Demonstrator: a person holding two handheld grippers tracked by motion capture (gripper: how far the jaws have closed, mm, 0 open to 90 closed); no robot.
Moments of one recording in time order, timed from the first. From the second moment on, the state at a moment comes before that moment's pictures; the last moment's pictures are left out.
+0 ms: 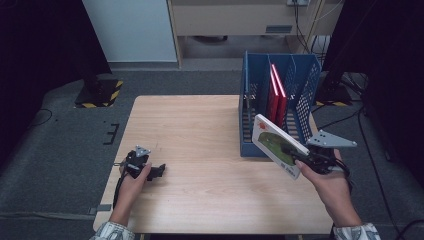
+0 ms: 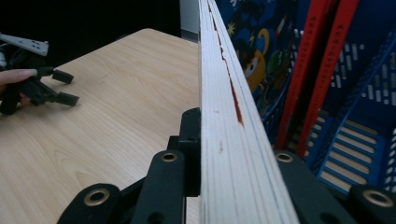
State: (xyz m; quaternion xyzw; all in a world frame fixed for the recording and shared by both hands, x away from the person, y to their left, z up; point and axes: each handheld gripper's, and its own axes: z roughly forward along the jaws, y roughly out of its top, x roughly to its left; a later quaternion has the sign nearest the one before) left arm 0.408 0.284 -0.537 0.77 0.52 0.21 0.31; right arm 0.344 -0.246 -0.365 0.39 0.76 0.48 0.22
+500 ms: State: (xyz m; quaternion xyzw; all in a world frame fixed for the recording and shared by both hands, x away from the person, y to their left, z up) left arm 0.408 0.283 -0.537 0.77 0.52 0.21 0.31; right arm 0.341 -0.263 -0.364 0.41 0.74 0.47 0.24
